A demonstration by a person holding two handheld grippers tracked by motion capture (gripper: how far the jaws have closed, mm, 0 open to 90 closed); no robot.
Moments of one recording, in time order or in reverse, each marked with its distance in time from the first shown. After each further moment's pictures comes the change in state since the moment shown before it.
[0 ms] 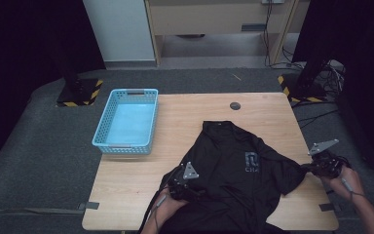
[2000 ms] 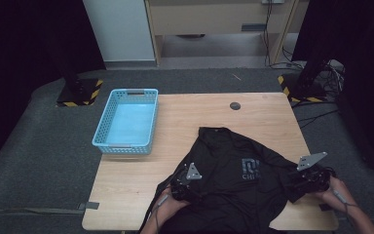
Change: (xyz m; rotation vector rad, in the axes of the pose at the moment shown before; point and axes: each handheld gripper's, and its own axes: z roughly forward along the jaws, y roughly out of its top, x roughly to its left) left arm -0.006 0.006 0.000 0.036 -0.034 0.030; right arm 0.048 0.001 0.013 -0.074 0.190 -0.163
